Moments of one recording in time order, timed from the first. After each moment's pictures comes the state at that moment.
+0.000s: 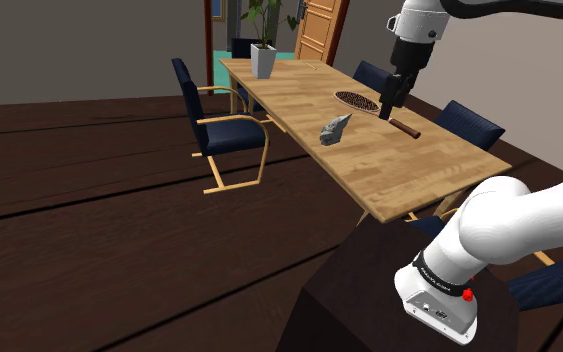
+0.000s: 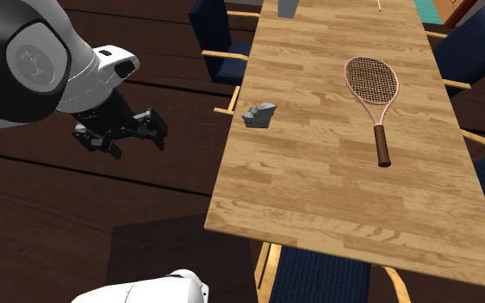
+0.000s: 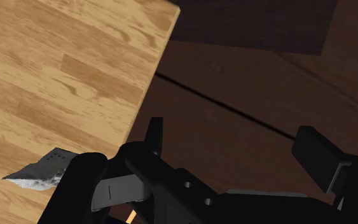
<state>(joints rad) -0.02 -0.74 0.01 -2.31 -0.08 1.50 -0.06</state>
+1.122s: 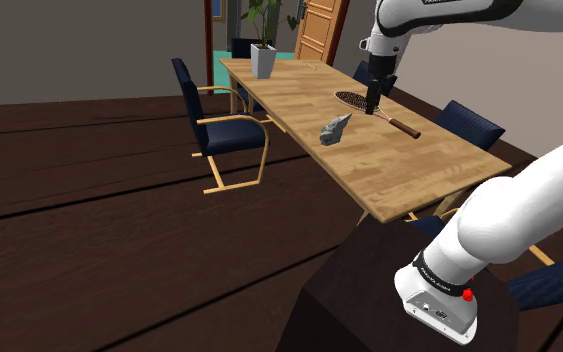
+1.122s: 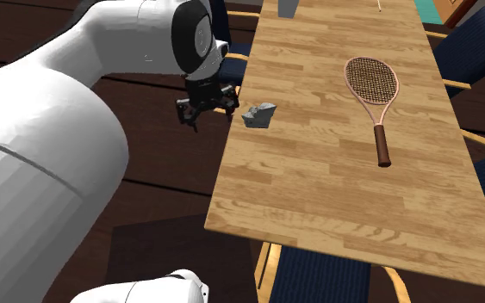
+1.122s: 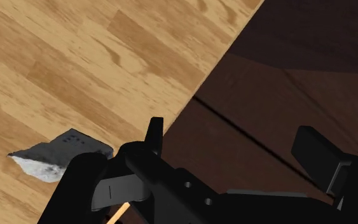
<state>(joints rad) -0.05 -0.29 -0.28 -2.11 -0.17 1.68 -0.52</state>
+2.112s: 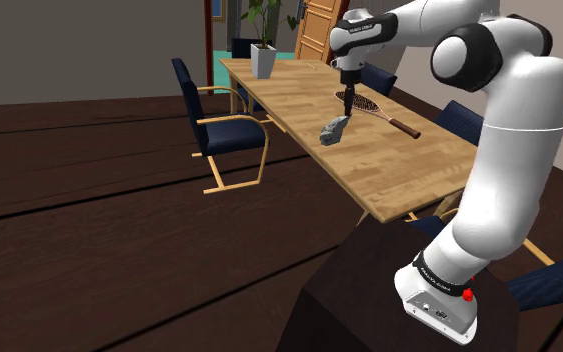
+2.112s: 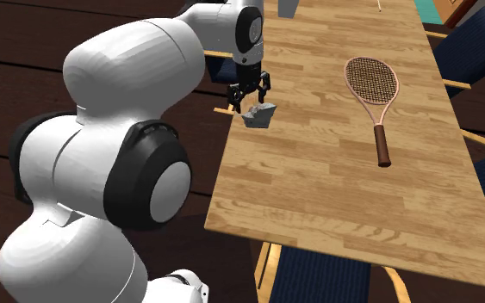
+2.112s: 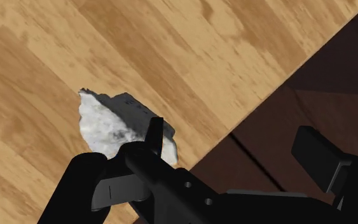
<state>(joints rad) -0.16 0.39 -0.37 -1.55 -0.02 1.69 -0.96</state>
